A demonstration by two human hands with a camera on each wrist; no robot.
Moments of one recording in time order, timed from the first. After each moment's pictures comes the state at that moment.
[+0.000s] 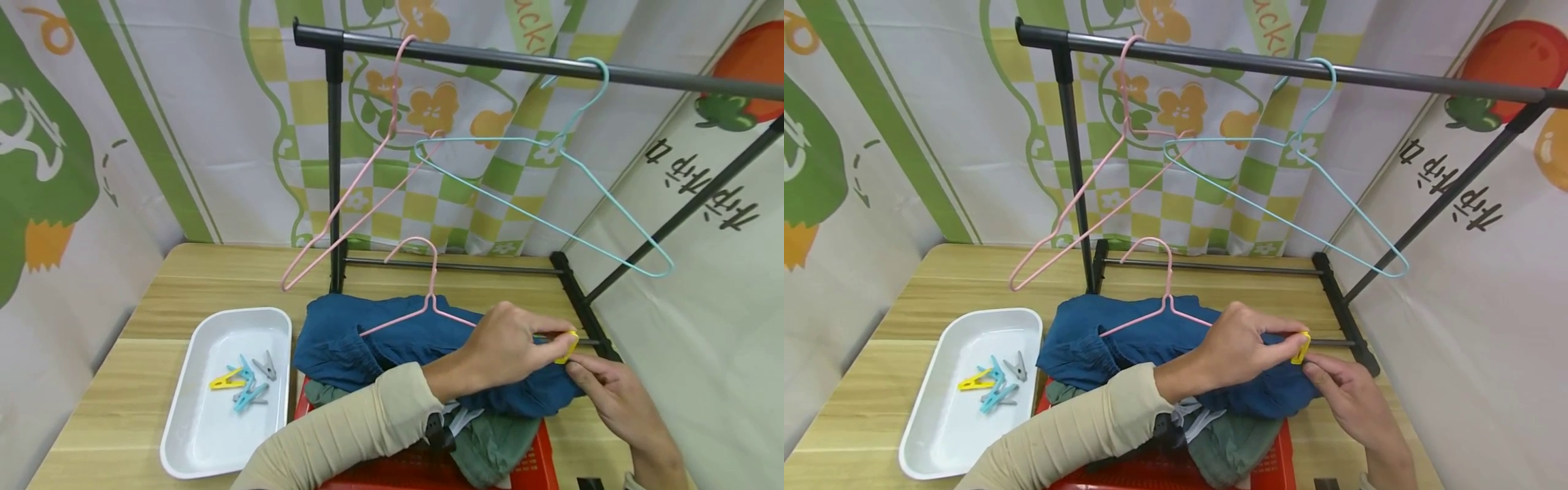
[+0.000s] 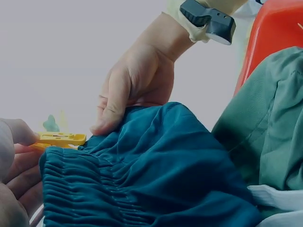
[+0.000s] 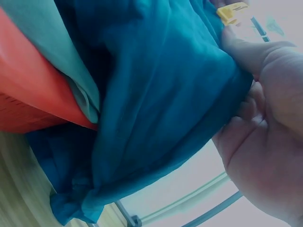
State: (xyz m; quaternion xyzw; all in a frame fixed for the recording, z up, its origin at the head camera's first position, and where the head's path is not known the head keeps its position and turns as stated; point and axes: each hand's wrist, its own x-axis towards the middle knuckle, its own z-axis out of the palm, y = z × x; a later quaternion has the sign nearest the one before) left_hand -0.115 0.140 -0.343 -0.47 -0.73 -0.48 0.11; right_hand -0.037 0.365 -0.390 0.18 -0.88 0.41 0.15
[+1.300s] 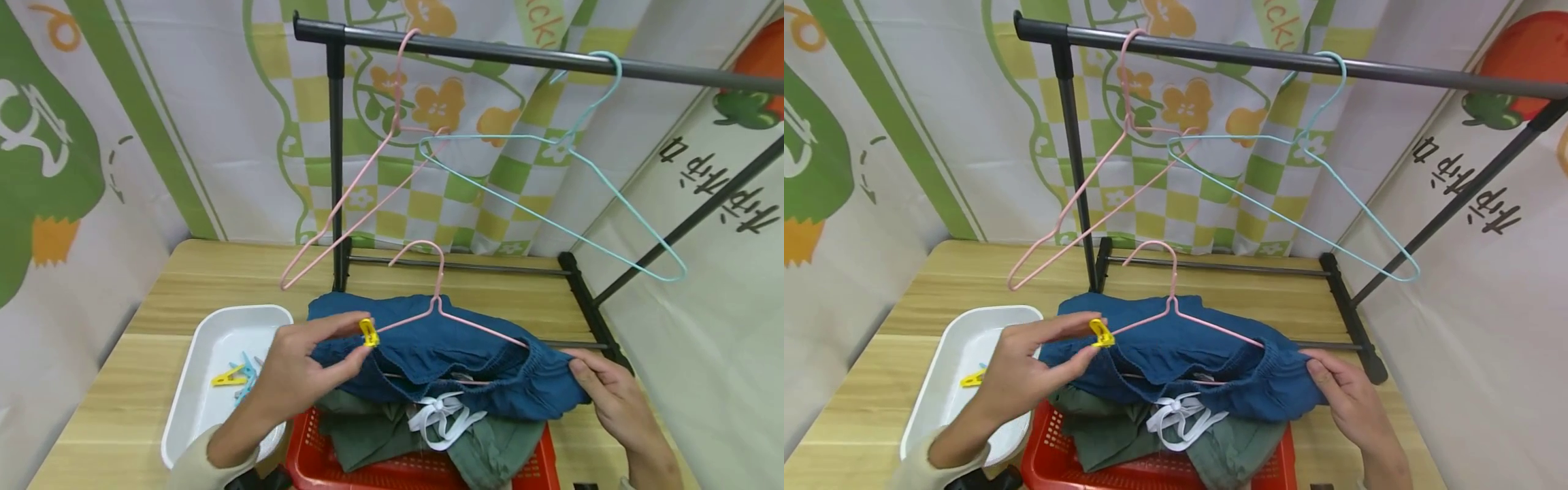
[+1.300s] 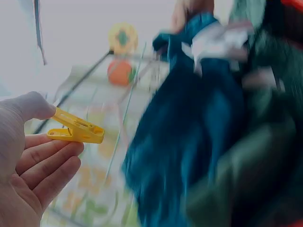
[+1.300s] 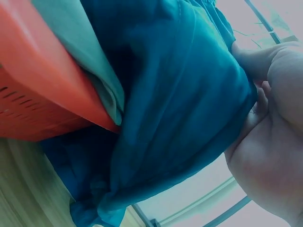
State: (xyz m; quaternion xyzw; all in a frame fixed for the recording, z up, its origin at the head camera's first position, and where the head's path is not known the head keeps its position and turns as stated) left_hand -0.086 -0.084 -0.357 -0.35 -0.75 -0.52 0.19; right_hand -0.046 0.364 -0.405 0.20 -0.81 0.54 0.11
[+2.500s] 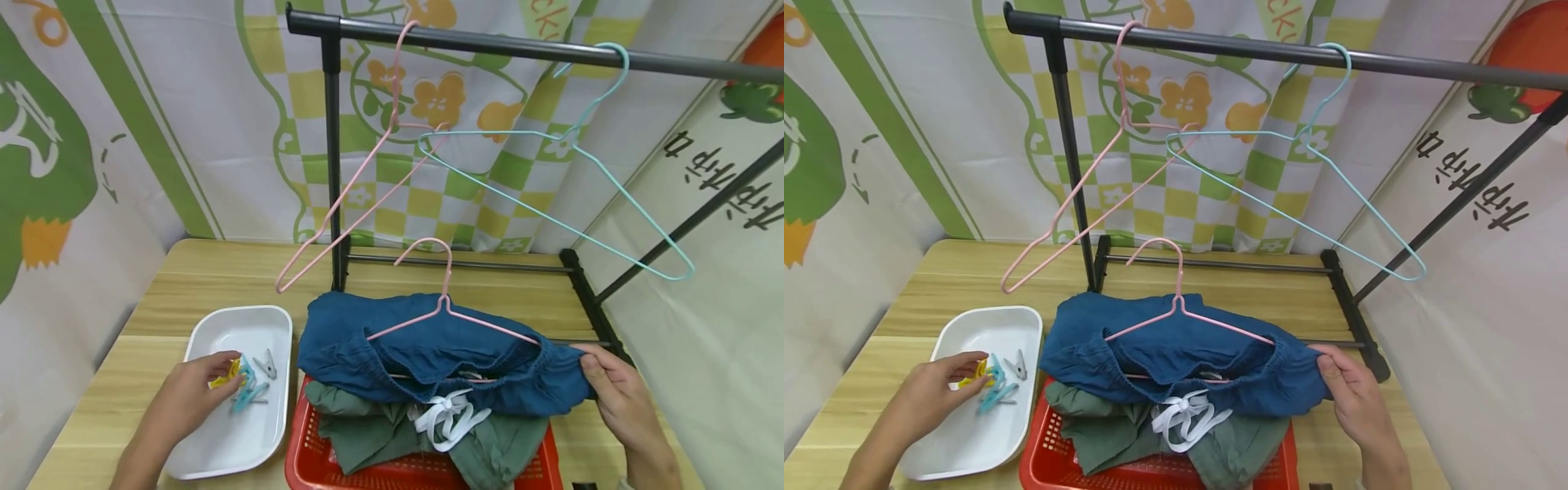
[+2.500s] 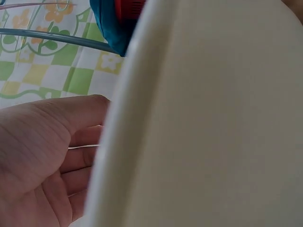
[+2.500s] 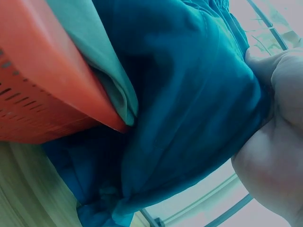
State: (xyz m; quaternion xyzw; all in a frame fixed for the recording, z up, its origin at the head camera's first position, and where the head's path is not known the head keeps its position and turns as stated) left_hand -0.082 -0.236 -0.460 -0.09 -0.95 -0.29 0.02; right_hand -0.051 0.364 -0.410 0.21 -0.78 0.58 0.14
